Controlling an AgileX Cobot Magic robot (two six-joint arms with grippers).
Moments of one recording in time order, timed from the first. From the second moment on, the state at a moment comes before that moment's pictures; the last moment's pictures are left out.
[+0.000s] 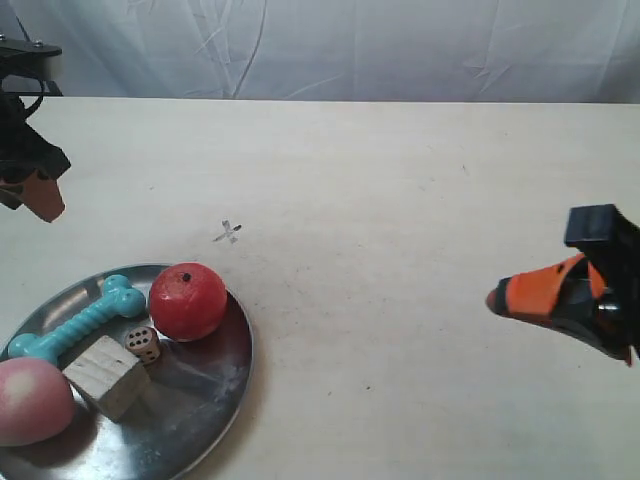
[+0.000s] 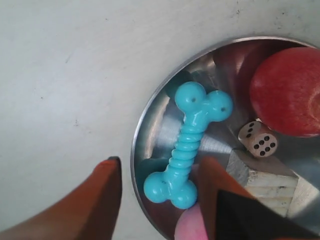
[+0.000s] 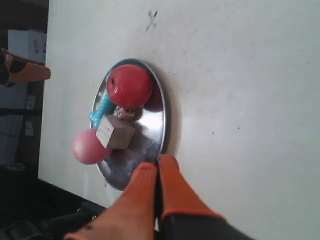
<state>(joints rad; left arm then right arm) -0.05 1.69 -1.32 -0.15 1.22 0.45 -0.01 0.82 -0.49 0.98 0.87 -0.18</state>
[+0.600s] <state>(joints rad) -0.05 1.69 -1.18 -0.15 1.16 0.56 0.50 1.48 -0.86 0.65 0.79 -0.05</state>
